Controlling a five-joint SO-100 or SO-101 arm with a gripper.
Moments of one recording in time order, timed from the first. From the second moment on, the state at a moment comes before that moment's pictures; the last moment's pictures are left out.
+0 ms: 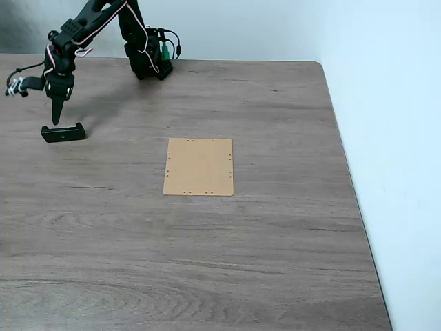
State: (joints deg) arm 44.8 94.9 103.2 50.6 -56.2
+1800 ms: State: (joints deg) arm 42.5 84.0 95.4 48.2 -55.2
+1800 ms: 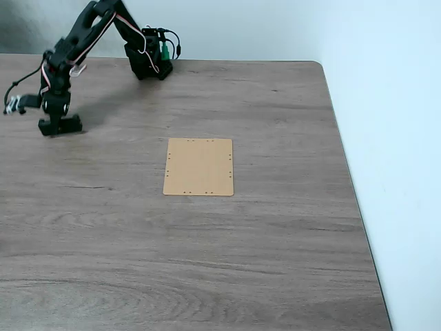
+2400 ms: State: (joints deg) arm -3.0 93.3 84.5 70.8 -24.8
